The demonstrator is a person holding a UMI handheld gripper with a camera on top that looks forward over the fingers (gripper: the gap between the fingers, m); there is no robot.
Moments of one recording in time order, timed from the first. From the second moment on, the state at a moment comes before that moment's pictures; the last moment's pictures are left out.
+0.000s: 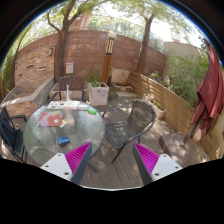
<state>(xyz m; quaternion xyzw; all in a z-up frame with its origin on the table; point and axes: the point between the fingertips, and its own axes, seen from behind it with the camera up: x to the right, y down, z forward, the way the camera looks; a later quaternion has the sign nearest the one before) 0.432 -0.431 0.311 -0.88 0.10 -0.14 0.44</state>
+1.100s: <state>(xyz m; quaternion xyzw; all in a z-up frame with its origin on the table) 0.194 -0.198 -0.008 -0.91 0.03 0.00 0.40</state>
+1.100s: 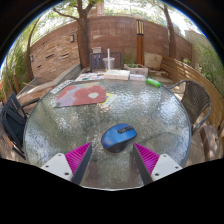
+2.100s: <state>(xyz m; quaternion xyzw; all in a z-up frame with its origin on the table) 0.224 -0.024 0.163 -0.86 0.06 -0.05 0.51</state>
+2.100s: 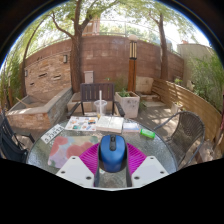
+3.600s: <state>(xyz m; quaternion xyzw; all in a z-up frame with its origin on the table) 0.059 -0.106 0.181 -0.91 -0.04 -0.01 0.42</state>
